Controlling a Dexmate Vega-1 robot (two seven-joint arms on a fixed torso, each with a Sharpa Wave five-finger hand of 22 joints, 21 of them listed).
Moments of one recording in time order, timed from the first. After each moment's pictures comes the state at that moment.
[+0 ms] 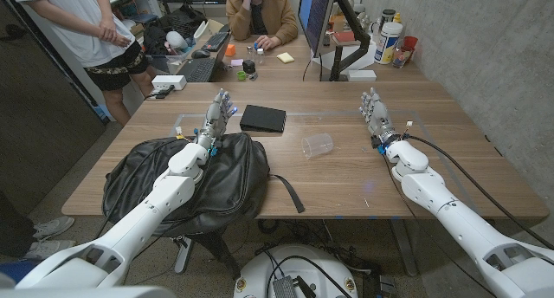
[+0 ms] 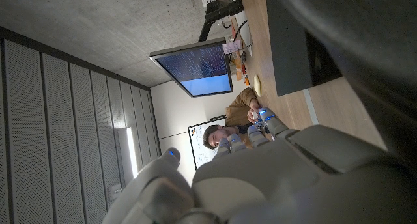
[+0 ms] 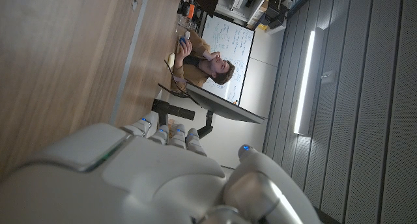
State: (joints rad) left arm 0.83 0.51 0.37 -1.29 -0.65 -0.29 -0.03; left_hand 0.01 0.07 0.31 0.19 0.23 -0.17 -0.09 0.18 0.18 -0.17 -0.13 0.18 0.18 -0.17 -0.03 0.21 0.18 -0.17 -0.03 0.58 0.18; right arm -0.84 -0.47 -0.32 -1.28 0.61 0.28 0.06; right_hand 0.00 0.06 0.20 0.19 0.27 -0.08 -0.02 0.19 0.18 -0.09 -0.03 0.21 0.18 -0.17 -0.03 0.18 0.18 -0.15 -0.04 0.24 0.18
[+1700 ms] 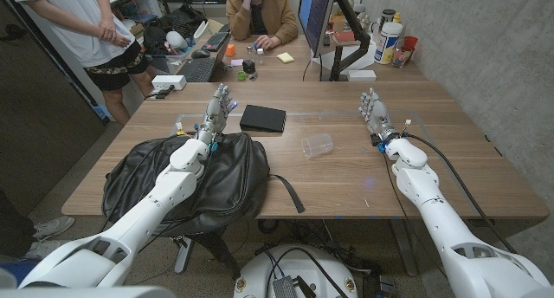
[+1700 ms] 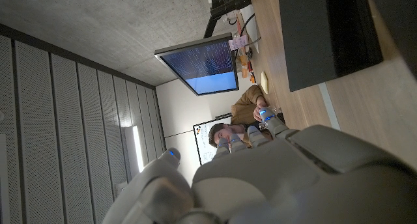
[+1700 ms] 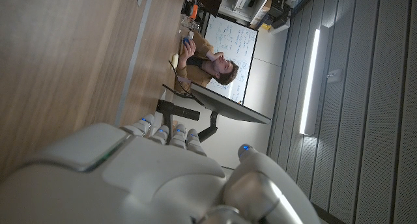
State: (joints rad) left arm 0.79 0.48 0.37 -1.24 -0.63 -0.32 -0.05; left_hand 0.01 0.07 0.31 0.19 0.23 -0.17 -0.10 0.19 0.18 -0.17 -0.13 0.18 0.18 -0.17 -0.03 0.21 0.18 -0.17 -0.03 0.58 0.18; right arm -0.82 -0.22 -0.03 -1.21 0.32 0.18 0.26; right_hand 0.00 0.06 0.21 0.19 0.27 -0.08 -0.02 0.19 0.18 -0.09 -0.03 0.21 0.18 -0.17 -0.03 0.18 0.18 -0.15 -0.04 0.24 0.18
